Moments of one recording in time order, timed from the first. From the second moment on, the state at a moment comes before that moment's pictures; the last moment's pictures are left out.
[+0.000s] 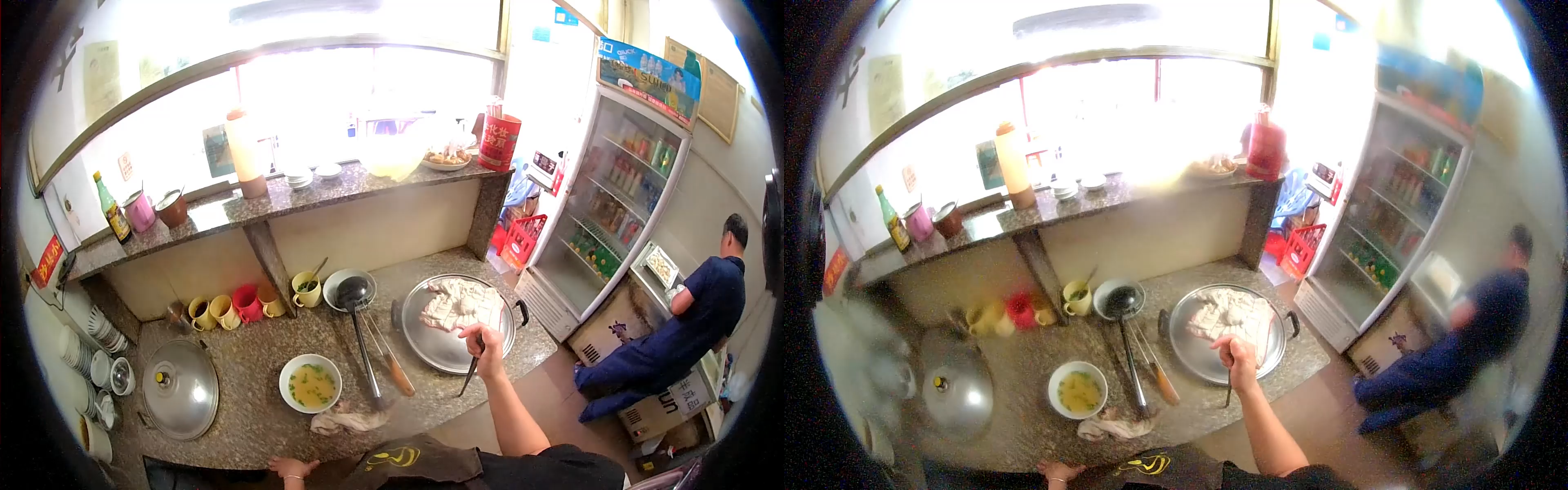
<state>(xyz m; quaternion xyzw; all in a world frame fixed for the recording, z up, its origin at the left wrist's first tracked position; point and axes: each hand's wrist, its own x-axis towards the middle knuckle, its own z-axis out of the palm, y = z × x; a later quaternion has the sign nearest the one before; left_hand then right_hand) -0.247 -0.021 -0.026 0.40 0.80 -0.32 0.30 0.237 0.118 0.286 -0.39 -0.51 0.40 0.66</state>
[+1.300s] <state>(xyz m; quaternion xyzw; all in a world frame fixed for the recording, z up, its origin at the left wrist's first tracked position) -0.243 -0.007 -0.029 0.30 0.79 -0.38 0.37 0.250 0.095 0.282 -0.35 -0.52 0.39 0.67</state>
